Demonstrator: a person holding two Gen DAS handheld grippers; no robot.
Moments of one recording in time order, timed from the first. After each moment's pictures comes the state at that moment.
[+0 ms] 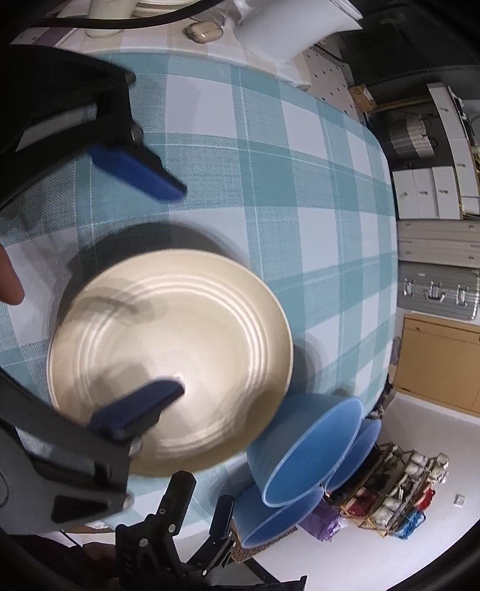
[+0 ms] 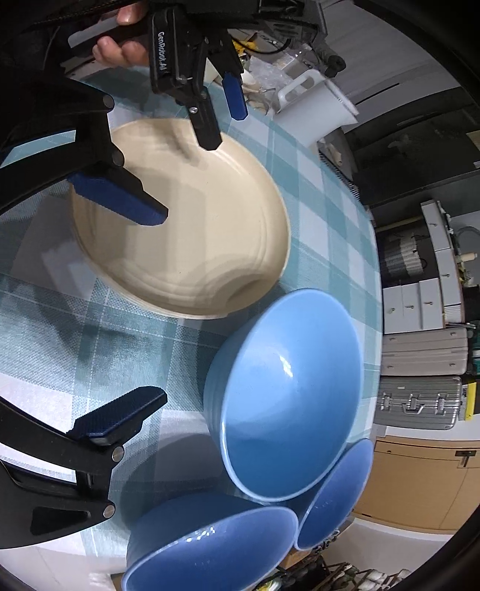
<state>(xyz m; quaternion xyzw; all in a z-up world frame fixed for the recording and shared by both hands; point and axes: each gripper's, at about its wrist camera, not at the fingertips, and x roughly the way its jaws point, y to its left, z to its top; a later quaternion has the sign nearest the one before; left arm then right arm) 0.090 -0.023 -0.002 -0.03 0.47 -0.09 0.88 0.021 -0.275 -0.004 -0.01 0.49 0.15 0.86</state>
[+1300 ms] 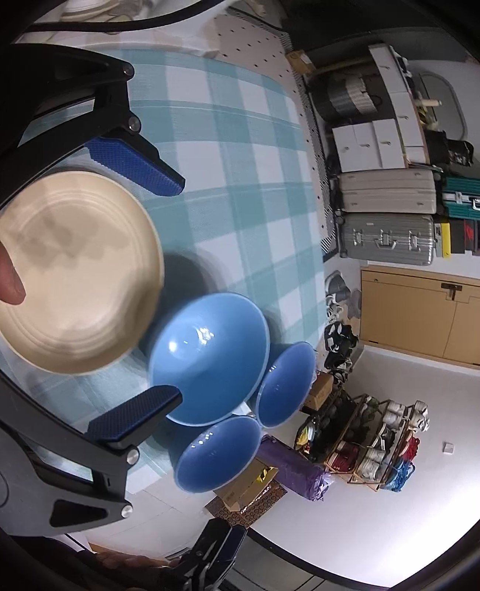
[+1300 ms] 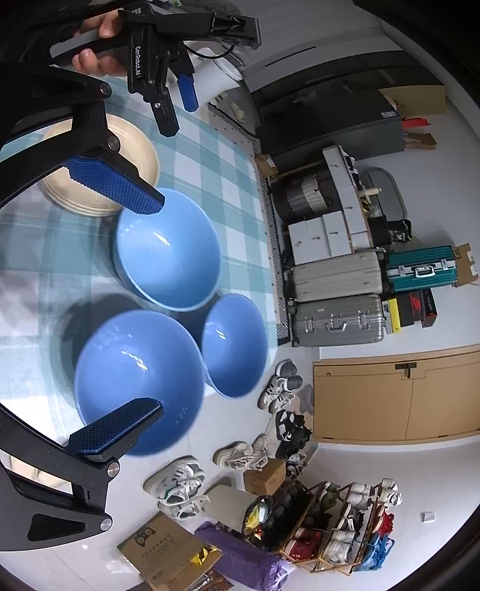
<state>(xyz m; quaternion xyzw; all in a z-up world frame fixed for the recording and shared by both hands) 0.141 -0.118 0.106 0.00 0.39 -0.17 0.90 -0.007 -0.419 0.129 0.05 0.35 0.03 0.93</state>
